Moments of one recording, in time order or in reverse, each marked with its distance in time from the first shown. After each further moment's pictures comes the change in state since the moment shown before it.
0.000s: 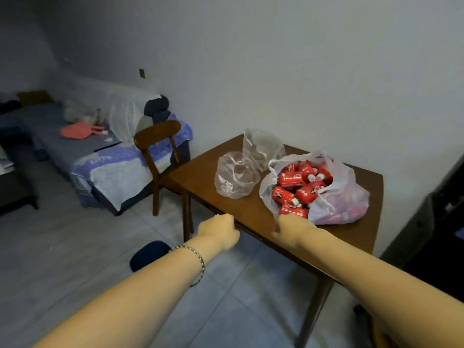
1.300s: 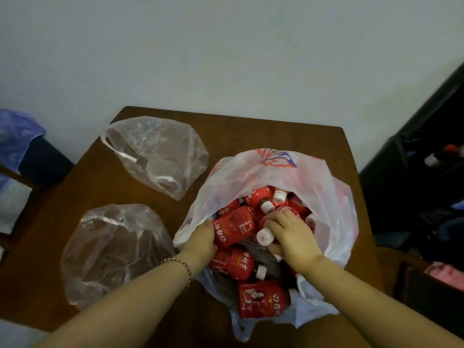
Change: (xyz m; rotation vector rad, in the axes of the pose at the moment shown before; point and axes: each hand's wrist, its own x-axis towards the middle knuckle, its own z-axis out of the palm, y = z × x) left_hand 0.523 0.145 0.096 0.117 -0.320 0.351; right_hand 0.349 0.281 0.010 0.171 0.549 0.031
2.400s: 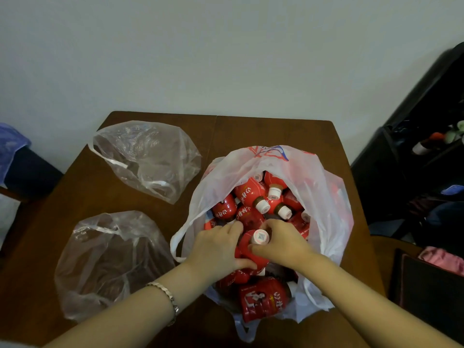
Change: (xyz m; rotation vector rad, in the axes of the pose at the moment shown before) left_hand -0.037 0.031 -0.028 0.180 0.276 0.533; right_hand 0.012 -0.043 -0.038 0.572 -0.328 0.667
